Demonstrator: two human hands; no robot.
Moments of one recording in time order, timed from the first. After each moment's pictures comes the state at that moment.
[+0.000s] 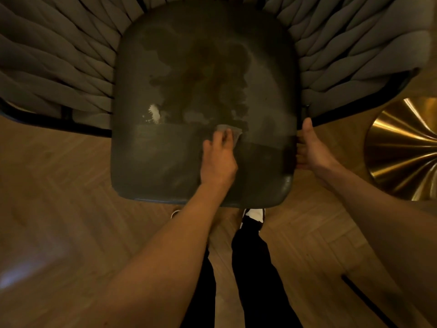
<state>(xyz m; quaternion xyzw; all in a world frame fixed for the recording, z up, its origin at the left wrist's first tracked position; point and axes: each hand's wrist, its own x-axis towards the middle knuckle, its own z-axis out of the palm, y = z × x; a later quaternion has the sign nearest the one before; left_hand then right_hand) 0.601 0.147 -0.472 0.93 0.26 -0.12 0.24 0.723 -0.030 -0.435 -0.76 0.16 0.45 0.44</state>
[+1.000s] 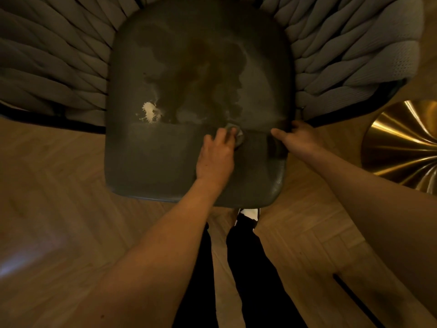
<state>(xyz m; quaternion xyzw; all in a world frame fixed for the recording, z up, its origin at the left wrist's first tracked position) 0.615 0.141 -0.469 0.96 0.20 -0.12 0.18 0.760 -0.013 -0.465 -0.87 0.04 0.40 0.28</state>
